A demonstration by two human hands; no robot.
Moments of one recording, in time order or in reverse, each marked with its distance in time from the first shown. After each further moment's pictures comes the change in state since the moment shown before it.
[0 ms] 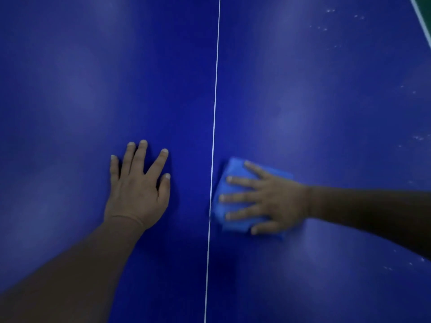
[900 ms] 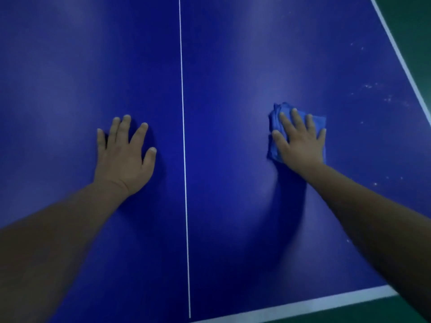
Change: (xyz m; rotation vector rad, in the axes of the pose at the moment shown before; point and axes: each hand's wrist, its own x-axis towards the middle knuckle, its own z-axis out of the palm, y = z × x) left_hand -0.033 0.014 -0.002 0.015 -0.047 0.089; right_hand -0.095 -0.060 0.009 0.217 0.121 1.612
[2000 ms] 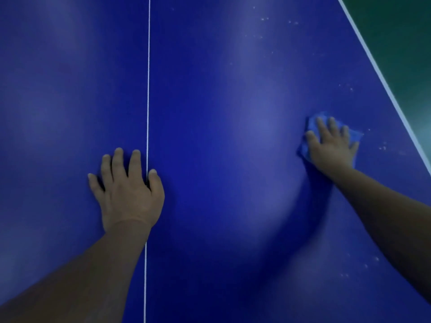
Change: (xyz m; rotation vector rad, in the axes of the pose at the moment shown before) left_hand 0.104 0.106 0.018 -0.087 0.143 -0.312; right_hand 0.175 0.105 -0.040 -0.010 0.021 0.273
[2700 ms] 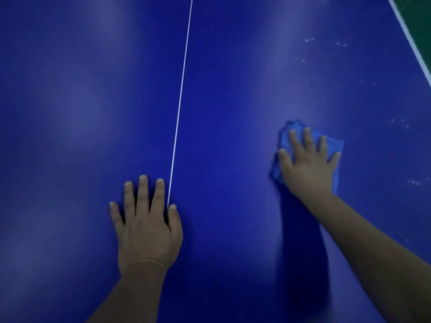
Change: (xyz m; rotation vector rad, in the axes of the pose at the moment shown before) left_hand 0.003 0.000 0.004 0.052 -0.064 -0.036; right_hand -0.002 -0.138 0.015 -0.002 0.008 -0.238
